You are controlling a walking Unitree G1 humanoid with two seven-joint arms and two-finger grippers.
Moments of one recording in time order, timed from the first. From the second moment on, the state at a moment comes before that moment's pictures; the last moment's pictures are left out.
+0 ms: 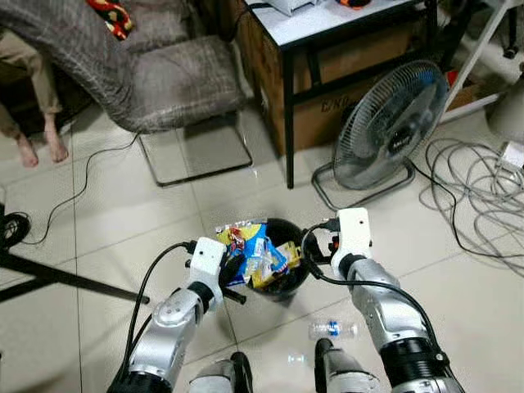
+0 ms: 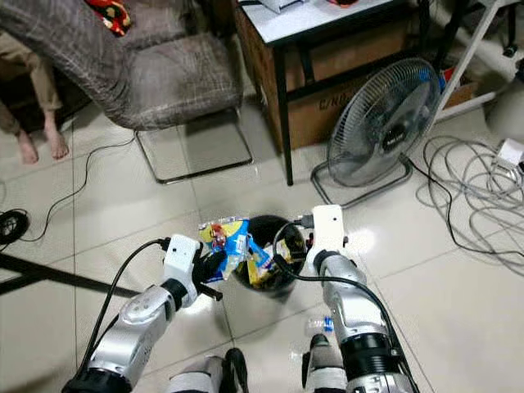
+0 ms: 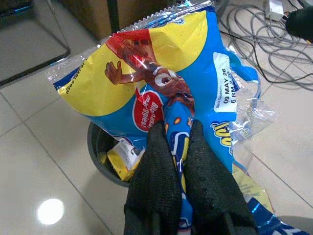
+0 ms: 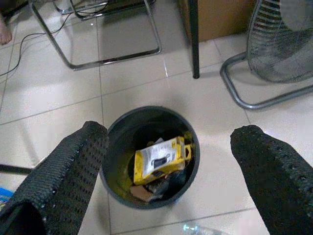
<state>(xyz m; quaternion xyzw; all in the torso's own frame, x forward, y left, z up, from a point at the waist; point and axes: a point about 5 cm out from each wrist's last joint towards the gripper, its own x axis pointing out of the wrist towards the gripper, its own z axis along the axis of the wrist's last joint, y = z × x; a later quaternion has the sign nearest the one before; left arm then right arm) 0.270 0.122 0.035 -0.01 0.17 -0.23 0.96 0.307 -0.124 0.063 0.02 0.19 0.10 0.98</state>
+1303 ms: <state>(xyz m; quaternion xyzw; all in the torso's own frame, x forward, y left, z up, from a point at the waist) 0.261 0.119 0.026 -0.01 0.19 -0.25 0.95 0.306 -0.125 0.063 0.02 0.19 0.10 0.98</state>
